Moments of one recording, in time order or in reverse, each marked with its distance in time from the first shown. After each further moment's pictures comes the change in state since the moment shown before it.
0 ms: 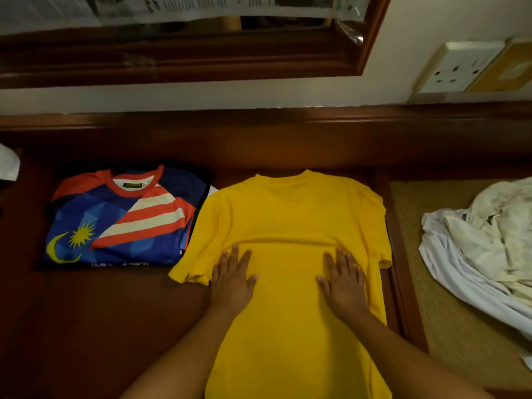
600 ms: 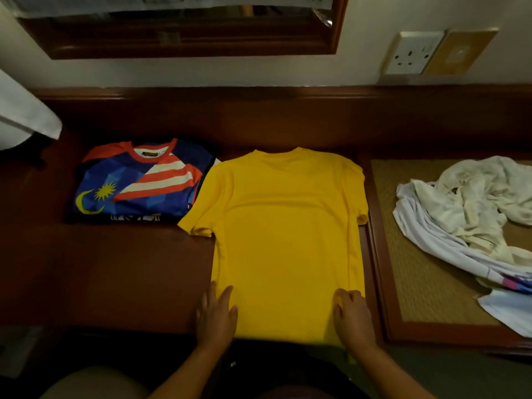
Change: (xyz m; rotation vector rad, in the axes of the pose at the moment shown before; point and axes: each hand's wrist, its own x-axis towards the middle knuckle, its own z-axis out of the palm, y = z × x) left_hand -0.188 0.012 0.055 -0.136 -0.021 -0.251; right_hand -0.171 0.034 0.029 0.102 0.028 0.107
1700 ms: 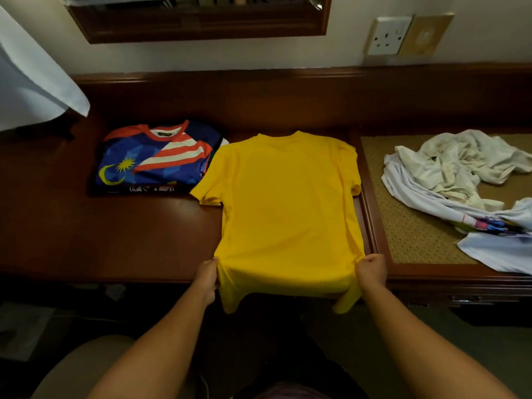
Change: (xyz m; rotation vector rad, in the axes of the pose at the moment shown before) left_hand -0.024 -0.039 -0.014 -1.411 -0.136 -0.512; right_hand -0.032 0.012 -0.008 0.785 0.279 0.567
